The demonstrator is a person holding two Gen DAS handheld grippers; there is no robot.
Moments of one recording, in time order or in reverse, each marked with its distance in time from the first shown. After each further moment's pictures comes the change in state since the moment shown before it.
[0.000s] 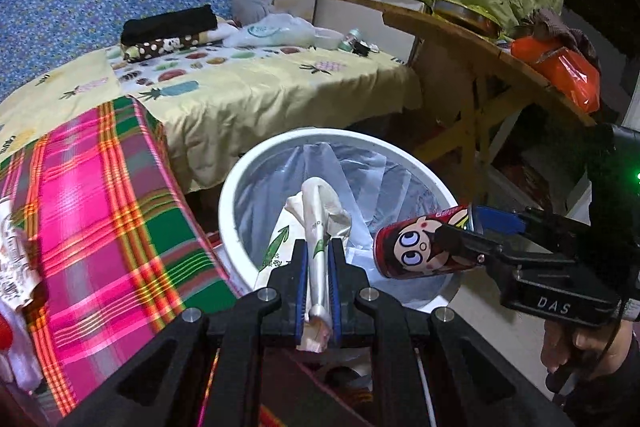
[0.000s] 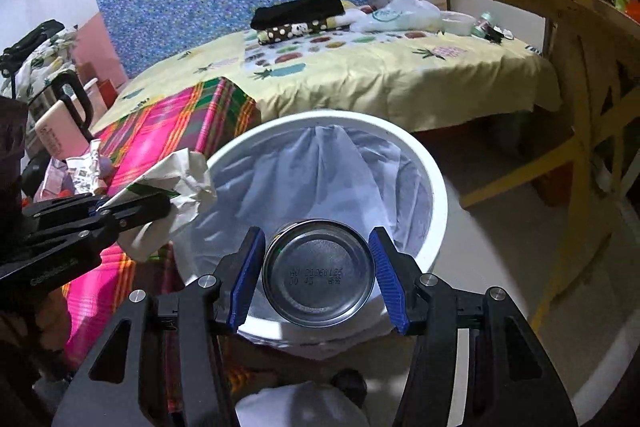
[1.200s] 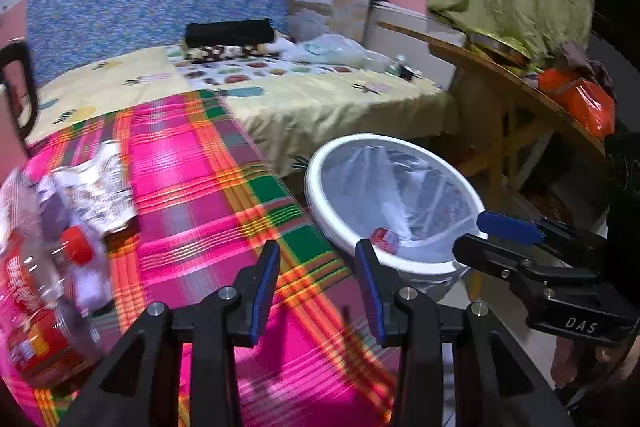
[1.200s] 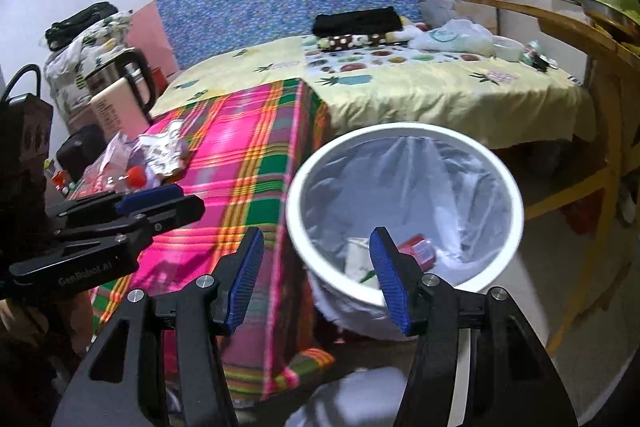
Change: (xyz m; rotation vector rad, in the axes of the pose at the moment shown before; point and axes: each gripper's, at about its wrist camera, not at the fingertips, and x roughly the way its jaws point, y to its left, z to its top) left arm -0.075 0.040 -0.045 -0.112 -0.085 0.157; right arm -0.024 0.065 -0.011 -0.103 -0.036 0.130
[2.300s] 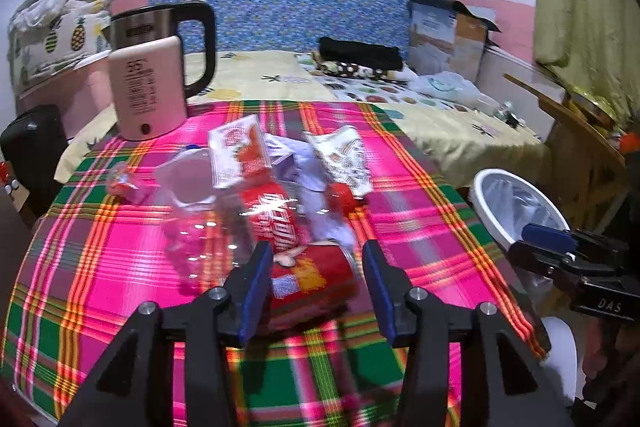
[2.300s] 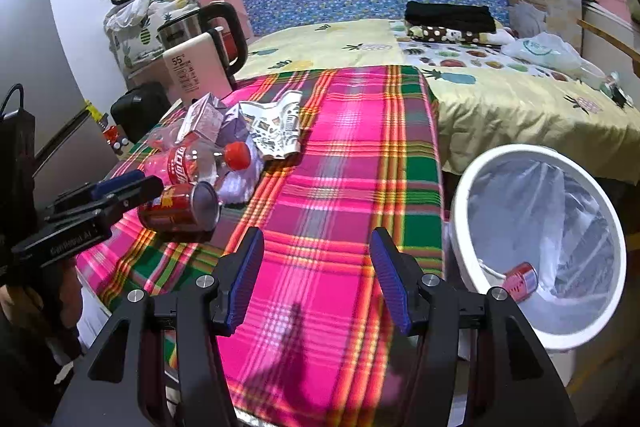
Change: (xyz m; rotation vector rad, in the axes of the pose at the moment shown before) left arm -0.086 0.129 -0.046 -0.200 -0.088 0.317; right arm 0.035 0.097 0.009 -0.157 0.071 0.194
